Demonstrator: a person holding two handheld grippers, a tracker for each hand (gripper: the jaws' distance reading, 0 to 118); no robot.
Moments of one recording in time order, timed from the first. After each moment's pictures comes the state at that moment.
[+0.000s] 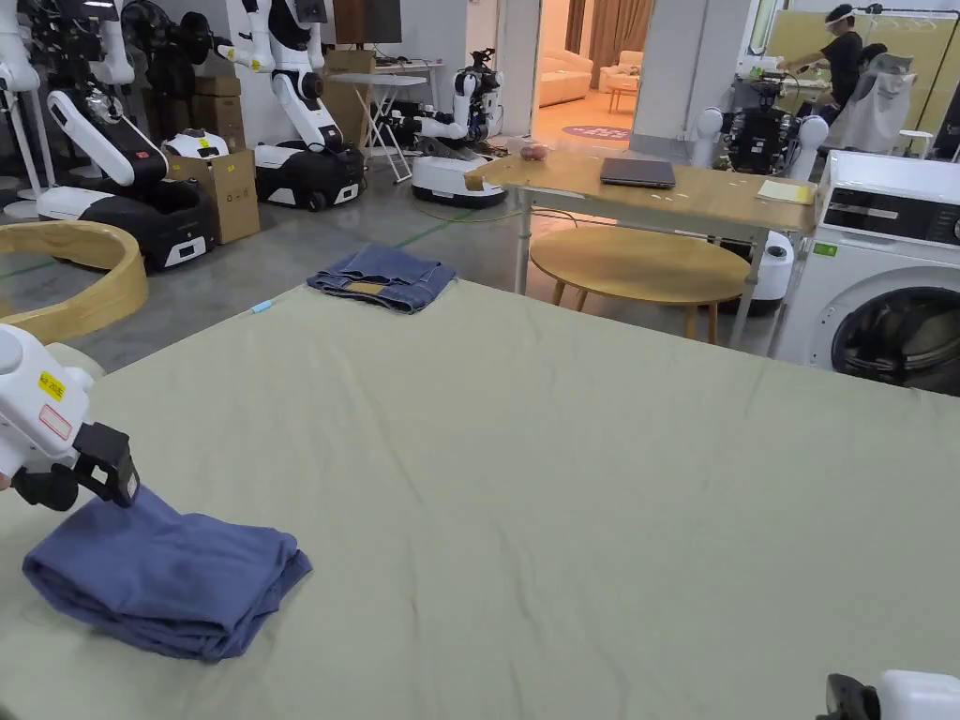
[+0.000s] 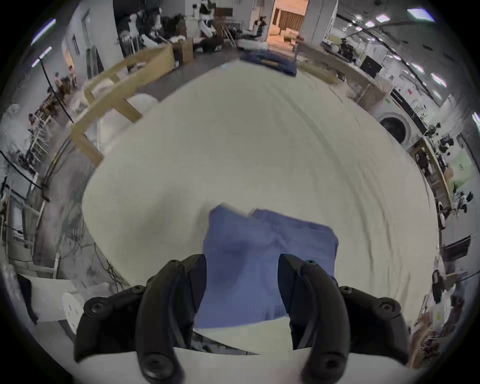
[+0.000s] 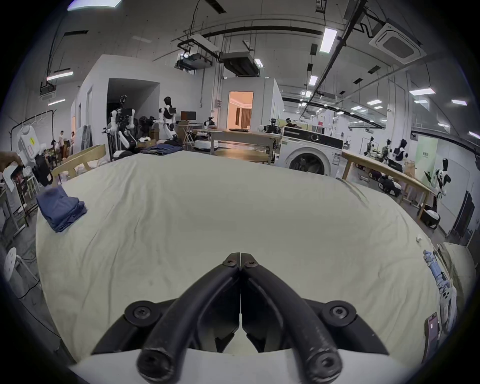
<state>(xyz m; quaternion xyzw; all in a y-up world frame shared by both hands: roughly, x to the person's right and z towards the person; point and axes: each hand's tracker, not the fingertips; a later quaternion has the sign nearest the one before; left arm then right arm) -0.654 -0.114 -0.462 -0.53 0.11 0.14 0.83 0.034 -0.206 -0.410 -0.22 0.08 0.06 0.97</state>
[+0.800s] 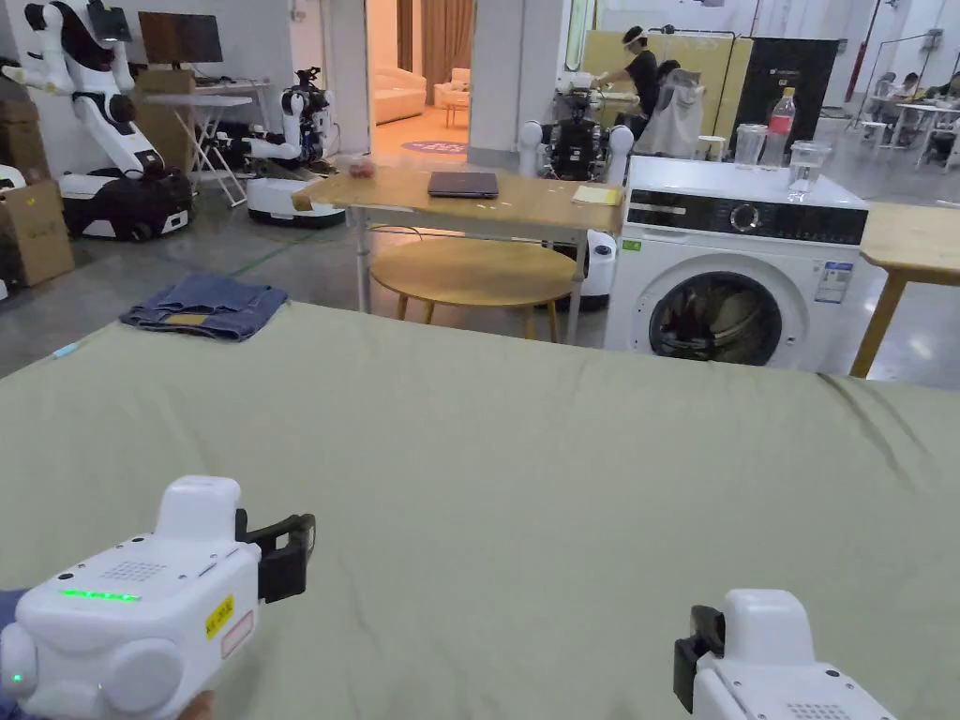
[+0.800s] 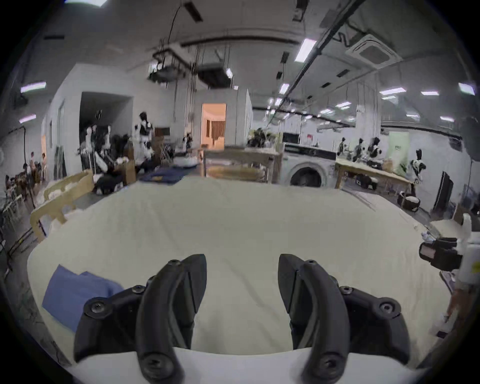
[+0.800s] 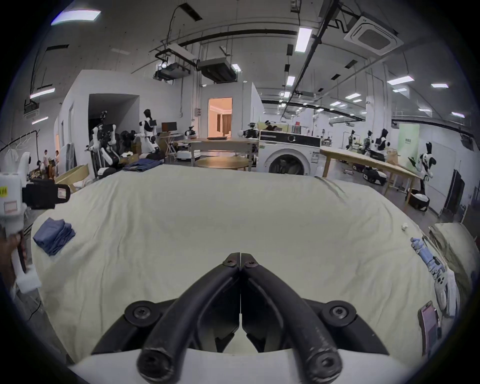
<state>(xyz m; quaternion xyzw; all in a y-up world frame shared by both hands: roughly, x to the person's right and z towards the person) -0.301 -0.163 -0.431 -0.18 -0.03 0.03 0.98 0.079 -0.184 -0.404 -0.21 0.02 0.01 0.98</state>
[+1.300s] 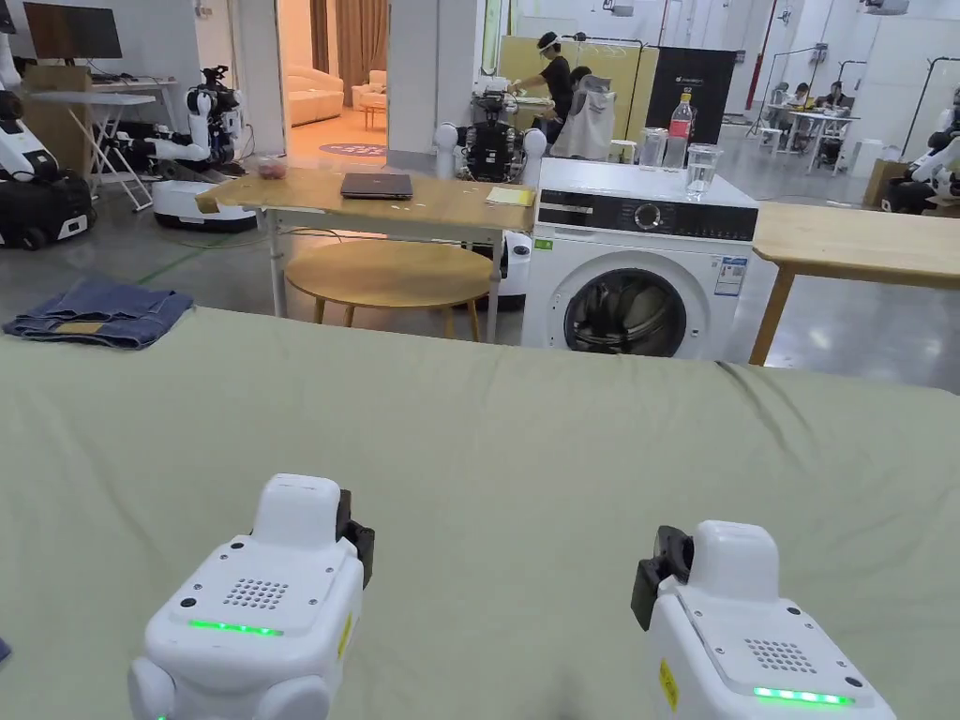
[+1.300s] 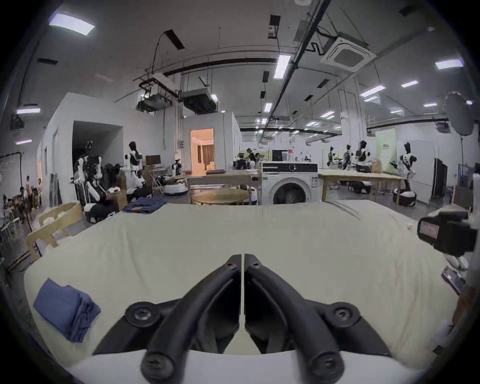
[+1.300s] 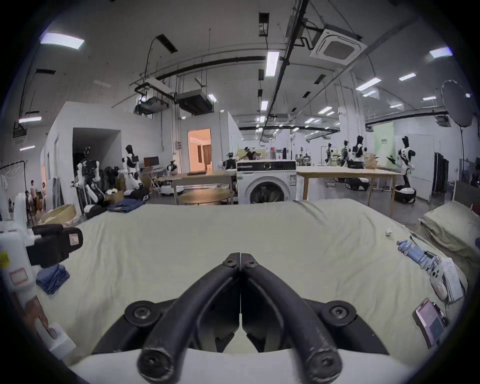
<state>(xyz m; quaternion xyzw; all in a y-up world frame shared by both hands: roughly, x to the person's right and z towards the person) -0.171 -0.161 -0.430 -0.11 -0.05 -0.02 0.99 0.108 -0.154 -0.395 -0.11 -0.03 -0.04 0.99</state>
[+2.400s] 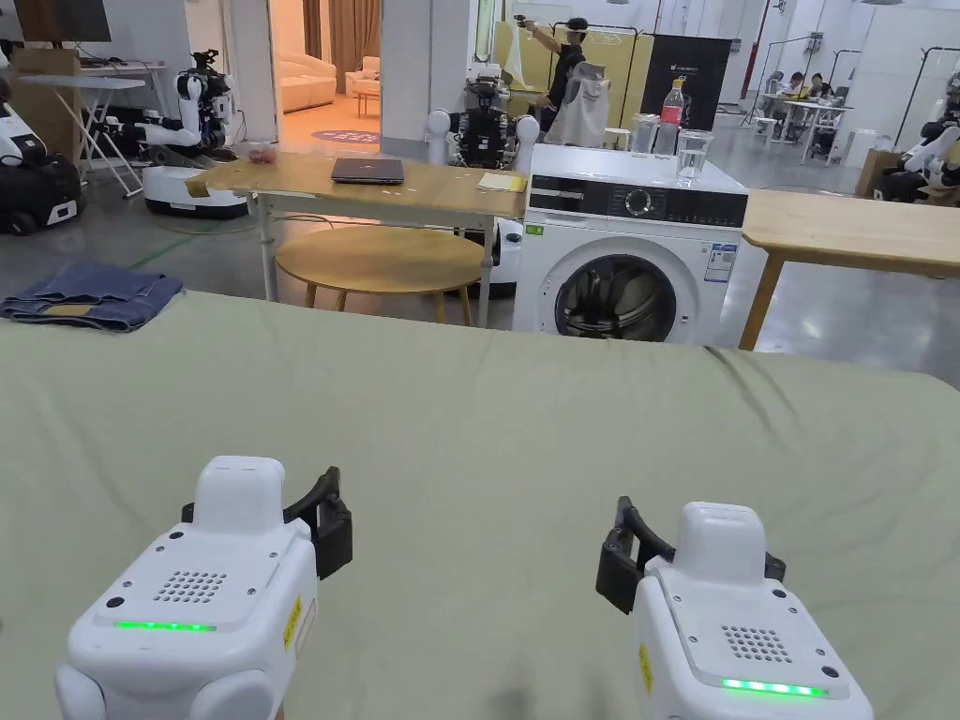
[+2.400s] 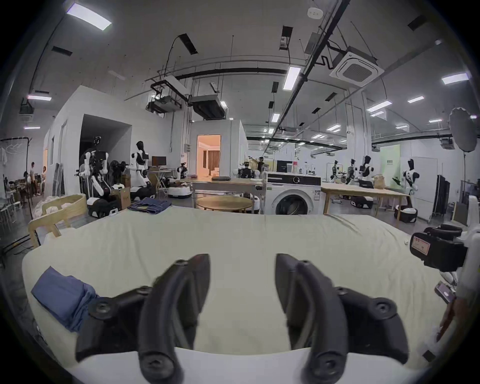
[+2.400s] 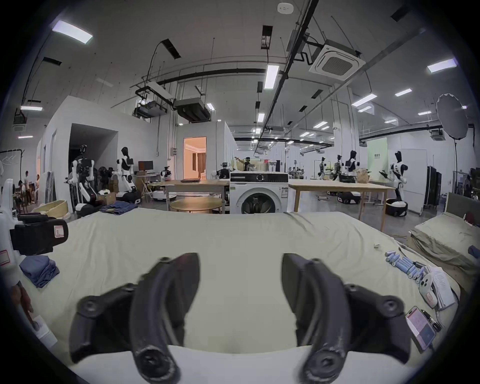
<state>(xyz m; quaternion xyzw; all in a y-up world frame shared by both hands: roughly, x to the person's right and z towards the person) -0.184 -0.150 -0.403 -0.08 -0.04 0.02 1.00 0.106 -0.158 -0.381 -0.08 -0.05 -0.01 1.00</state>
